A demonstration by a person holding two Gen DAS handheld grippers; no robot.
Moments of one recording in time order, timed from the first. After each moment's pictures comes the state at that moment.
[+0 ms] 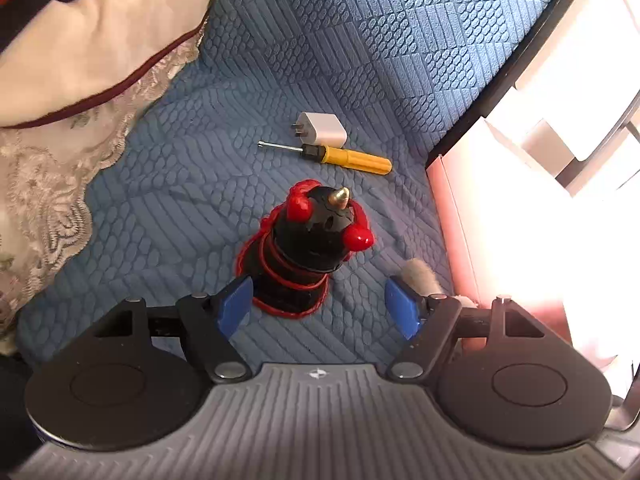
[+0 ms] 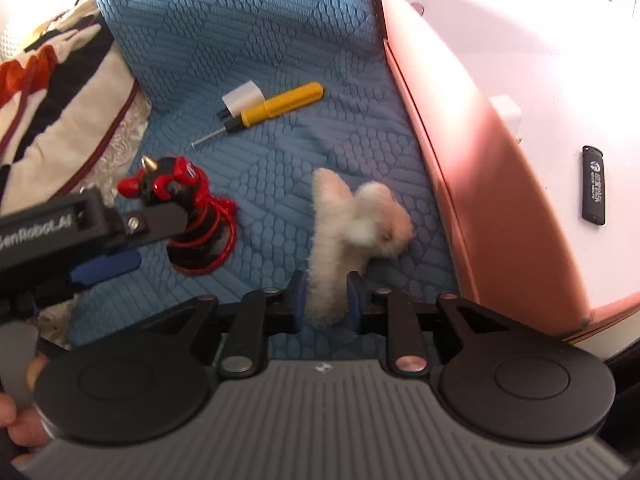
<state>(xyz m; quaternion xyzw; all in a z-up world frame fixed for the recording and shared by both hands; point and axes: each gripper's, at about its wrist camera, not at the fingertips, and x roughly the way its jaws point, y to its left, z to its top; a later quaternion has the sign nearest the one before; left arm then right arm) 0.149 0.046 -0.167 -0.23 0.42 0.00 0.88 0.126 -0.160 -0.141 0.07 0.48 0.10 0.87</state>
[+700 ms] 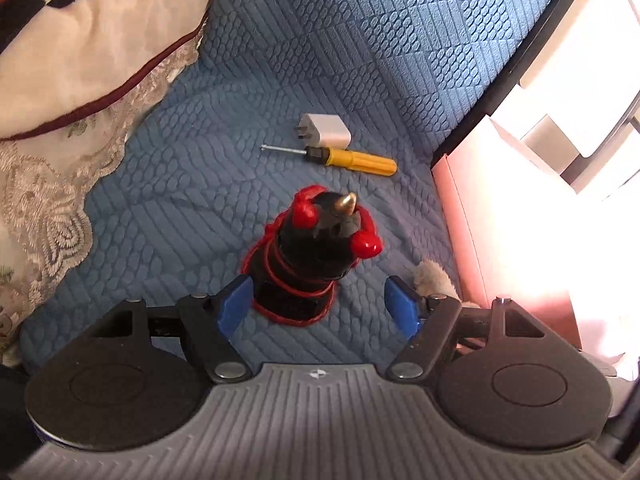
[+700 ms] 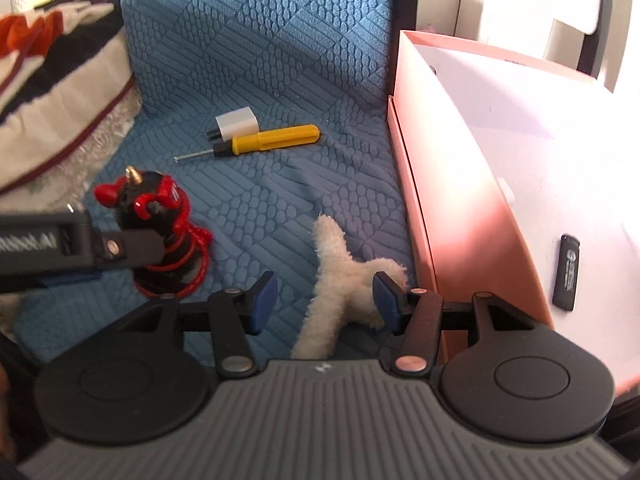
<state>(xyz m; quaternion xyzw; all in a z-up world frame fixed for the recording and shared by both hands) 0.157 0.049 -0.170 -0.23 0.42 0.00 0.88 0.139 -0.135 -0.141 -0.05 0.42 0.07 0.90</state>
